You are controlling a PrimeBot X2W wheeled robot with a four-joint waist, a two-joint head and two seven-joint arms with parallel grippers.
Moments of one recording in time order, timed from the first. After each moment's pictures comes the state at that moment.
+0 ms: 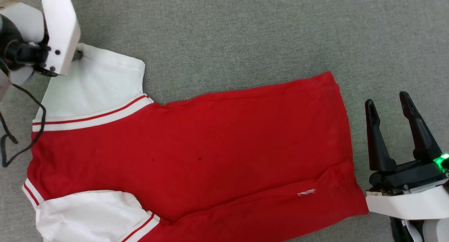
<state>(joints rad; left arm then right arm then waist) -1.35 0.75 -1.08 0.58 -1.04 -0.10 0.99 -0.07 -0.15 0.05 -0.23 0.21 0.13 -0.23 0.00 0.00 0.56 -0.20</state>
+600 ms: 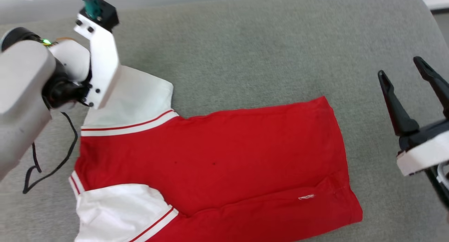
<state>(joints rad) -1.25 0.73 -1.14 0.49 -1.03 -0.13 0.80 -0.26 -0.39 0.07 -0.19 0.22 0.13 0.05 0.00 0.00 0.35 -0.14</state>
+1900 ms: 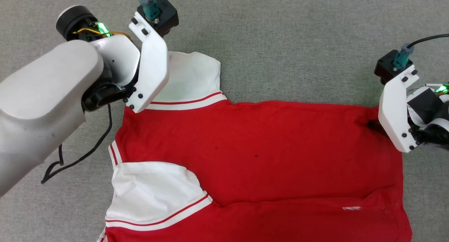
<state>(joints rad) -1.34 0.68 -1.28 0.30 -1.00 -0.13 0.64 -0.86 -0.70 0.80 0.31 0.77 0.13 0.94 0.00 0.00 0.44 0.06</state>
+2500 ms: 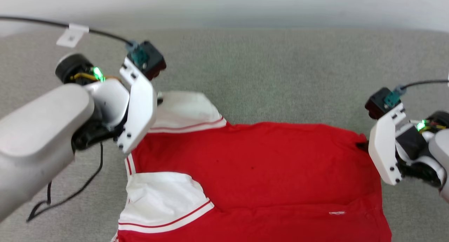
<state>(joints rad) -1.19 0.77 -1.28 0.21 -1.04 -0.13 0.59 -0.78 -0.71 0.92 0.38 0.86 0.13 0.64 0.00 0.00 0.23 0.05</state>
